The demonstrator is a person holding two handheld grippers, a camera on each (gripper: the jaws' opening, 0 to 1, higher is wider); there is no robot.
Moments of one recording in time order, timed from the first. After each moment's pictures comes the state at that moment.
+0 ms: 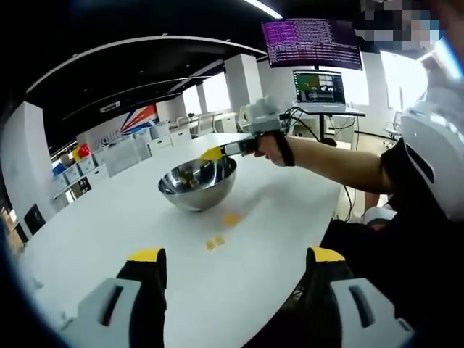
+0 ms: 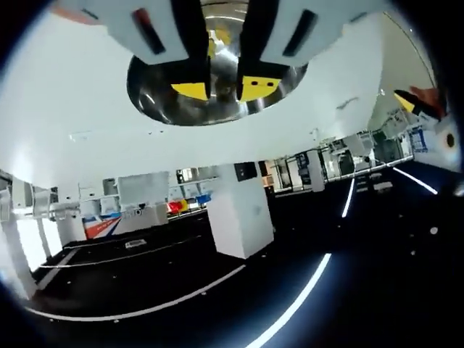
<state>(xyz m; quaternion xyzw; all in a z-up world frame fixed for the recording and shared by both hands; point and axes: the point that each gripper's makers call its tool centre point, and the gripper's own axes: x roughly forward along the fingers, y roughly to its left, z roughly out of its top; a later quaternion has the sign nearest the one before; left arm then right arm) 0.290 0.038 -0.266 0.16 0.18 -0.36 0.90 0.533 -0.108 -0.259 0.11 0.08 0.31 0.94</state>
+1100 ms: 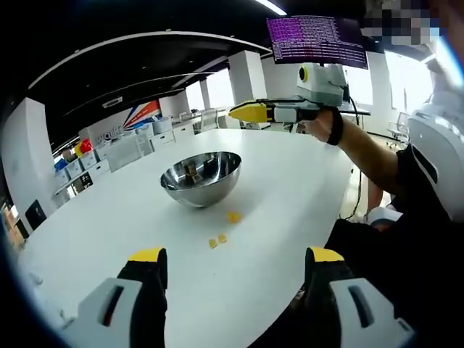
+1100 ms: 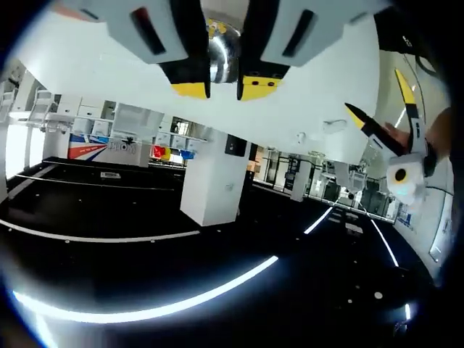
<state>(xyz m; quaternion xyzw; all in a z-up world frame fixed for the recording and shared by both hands) 0.300 0.038 -0.273 0.15 0.19 -0.35 0.91 0.408 -0.084 -0.182 -0.08 -0.07 0.38 0.92</state>
